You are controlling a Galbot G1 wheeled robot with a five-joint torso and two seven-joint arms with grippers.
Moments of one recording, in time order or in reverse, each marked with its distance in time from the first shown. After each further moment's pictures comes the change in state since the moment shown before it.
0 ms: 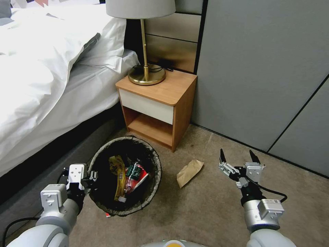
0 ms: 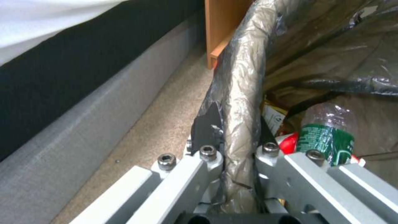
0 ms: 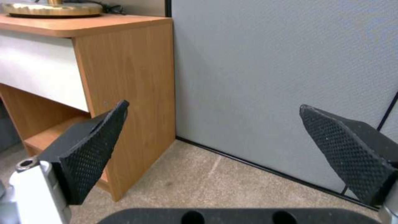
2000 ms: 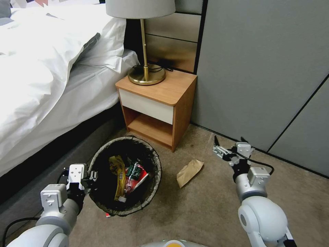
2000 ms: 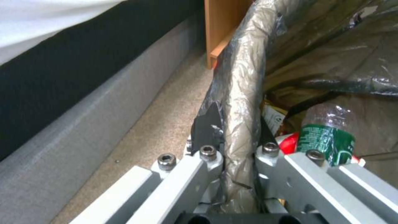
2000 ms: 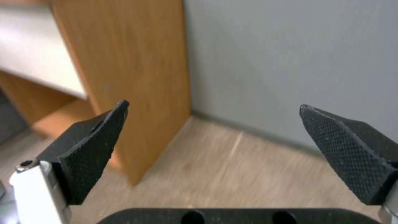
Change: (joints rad) left arm 0.000 0.000 0.000 0.000 0.000 0.000 0.000; right arm 0.303 -0.022 -0.047 -0.125 0.162 -0.337 0.029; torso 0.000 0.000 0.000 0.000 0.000
